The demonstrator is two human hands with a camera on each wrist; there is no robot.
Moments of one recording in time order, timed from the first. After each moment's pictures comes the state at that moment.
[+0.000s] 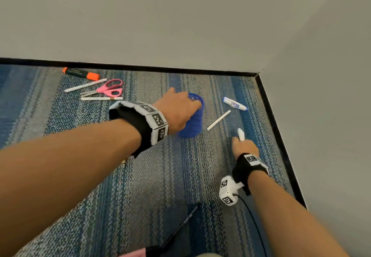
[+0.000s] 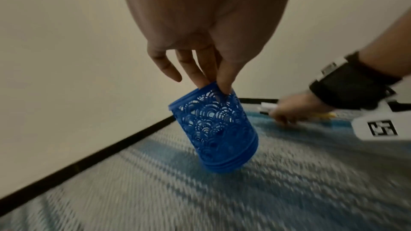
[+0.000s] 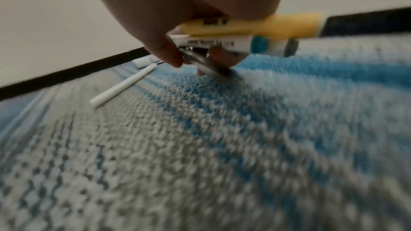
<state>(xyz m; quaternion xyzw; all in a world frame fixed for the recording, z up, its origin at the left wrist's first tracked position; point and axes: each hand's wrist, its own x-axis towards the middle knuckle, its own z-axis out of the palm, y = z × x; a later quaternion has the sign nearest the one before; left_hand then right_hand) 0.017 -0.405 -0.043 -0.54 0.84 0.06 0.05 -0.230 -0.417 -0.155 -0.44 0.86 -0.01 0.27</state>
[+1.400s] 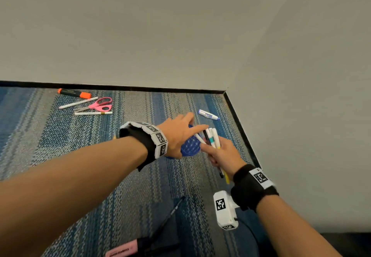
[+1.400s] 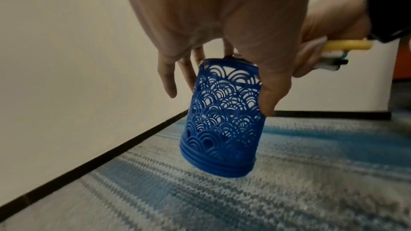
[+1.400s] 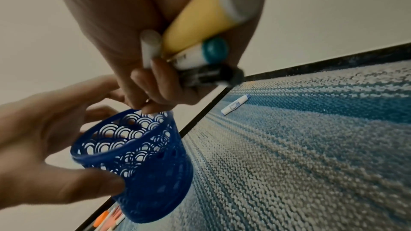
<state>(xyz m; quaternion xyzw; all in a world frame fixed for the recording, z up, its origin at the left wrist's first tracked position) -0.023 -0.340 -0.021 -0.46 0.88 0.10 0.05 -0.211 -0.313 -0.038 -0.53 0.58 -0.30 0.54</state>
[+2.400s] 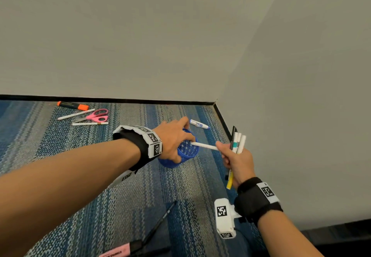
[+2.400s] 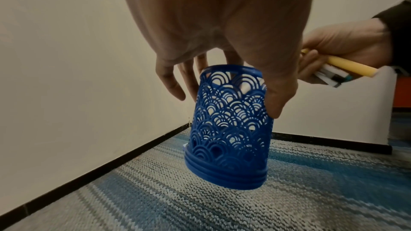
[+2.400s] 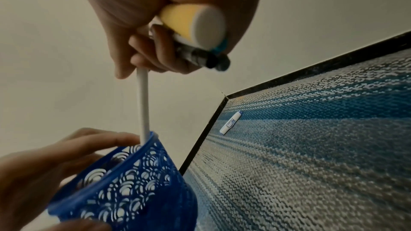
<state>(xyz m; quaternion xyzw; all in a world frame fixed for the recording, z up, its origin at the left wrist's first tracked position) -0.031 -0.318 0.011 -0.46 0.88 0.10 0.02 -0.252 -0.280 -0.005 -0.41 0.61 -0.50 0.46</state>
